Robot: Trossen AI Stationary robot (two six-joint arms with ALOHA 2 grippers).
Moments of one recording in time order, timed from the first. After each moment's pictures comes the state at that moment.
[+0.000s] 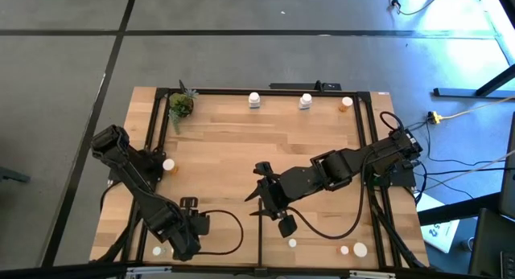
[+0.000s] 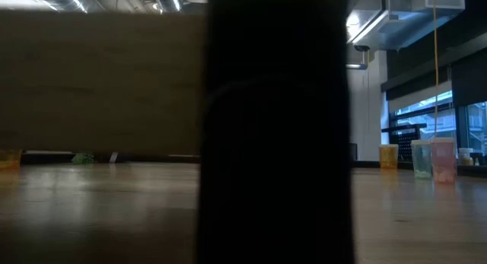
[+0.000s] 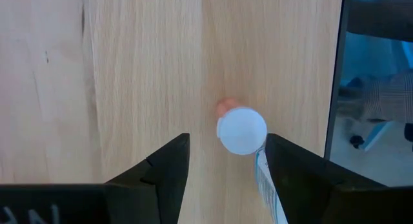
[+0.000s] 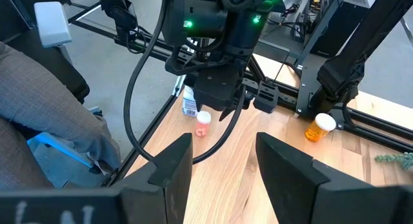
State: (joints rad) left arm -0.84 1.66 1.35 -1.05 -0.12 -0.89; right arm 0.42 1.80 1.91 -0.61 0.07 -0.09
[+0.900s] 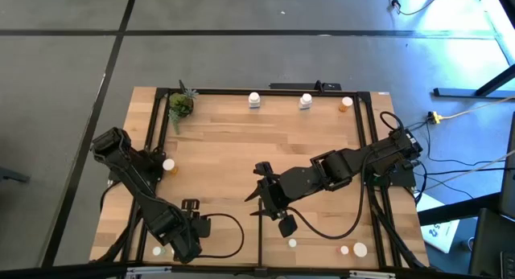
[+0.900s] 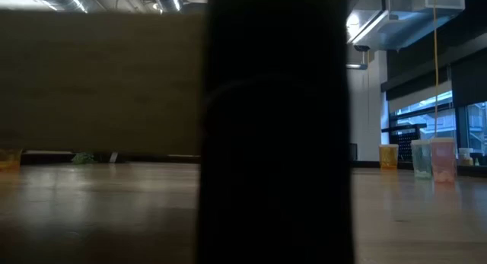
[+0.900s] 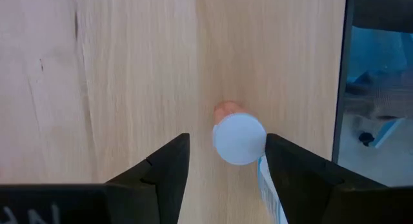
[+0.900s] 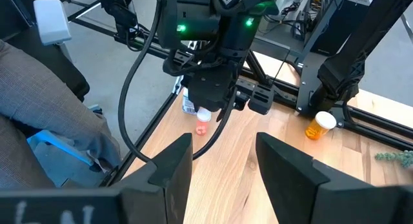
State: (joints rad) left arm -0.84 1.69 1.35 -1.03 -0.14 -0.86; right arm 0.42 1.80 1.91 -0.61 0.07 -0.09
